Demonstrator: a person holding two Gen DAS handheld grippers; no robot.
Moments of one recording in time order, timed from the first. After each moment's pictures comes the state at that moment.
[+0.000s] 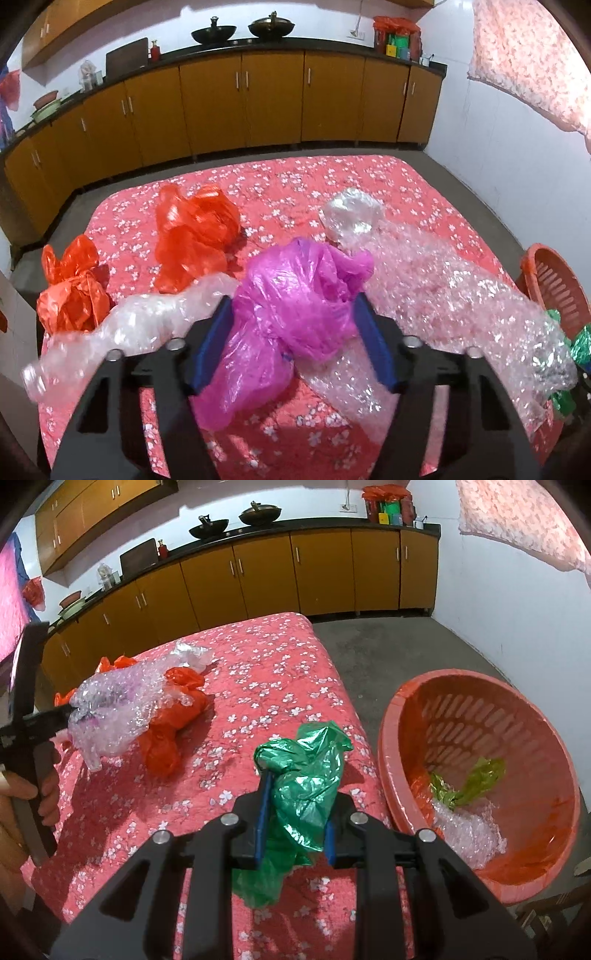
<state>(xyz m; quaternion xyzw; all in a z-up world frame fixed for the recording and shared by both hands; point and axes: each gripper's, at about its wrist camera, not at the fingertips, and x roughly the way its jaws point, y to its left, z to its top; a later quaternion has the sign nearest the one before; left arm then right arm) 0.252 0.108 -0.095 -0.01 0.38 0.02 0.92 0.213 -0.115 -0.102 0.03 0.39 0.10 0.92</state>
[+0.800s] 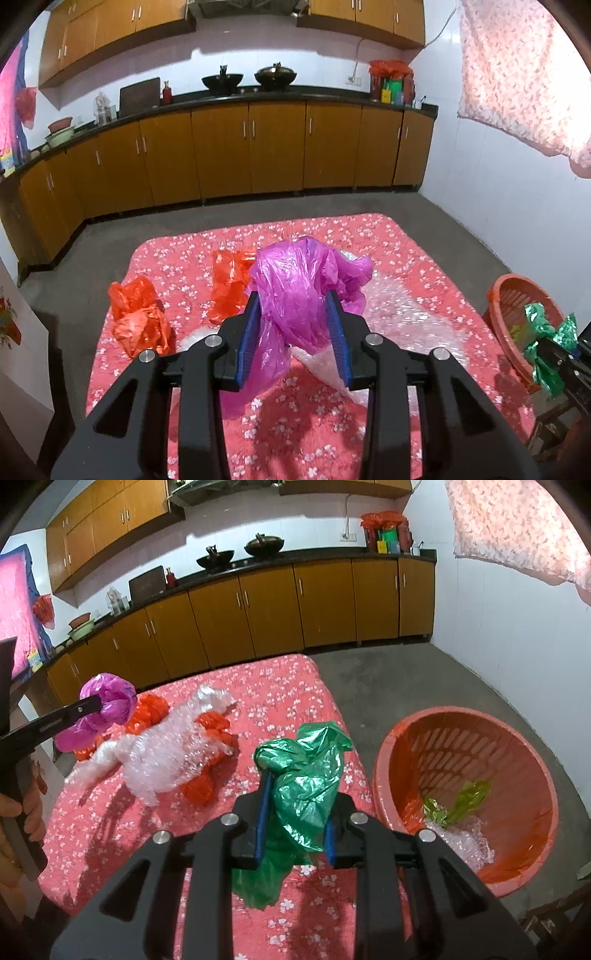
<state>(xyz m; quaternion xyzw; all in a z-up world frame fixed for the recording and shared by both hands) 0.188 0.119 -0.017 -0.01 0.29 0.03 0.96 0.179 -0.119 -0.048 0.04 0.33 0.11 0.94</state>
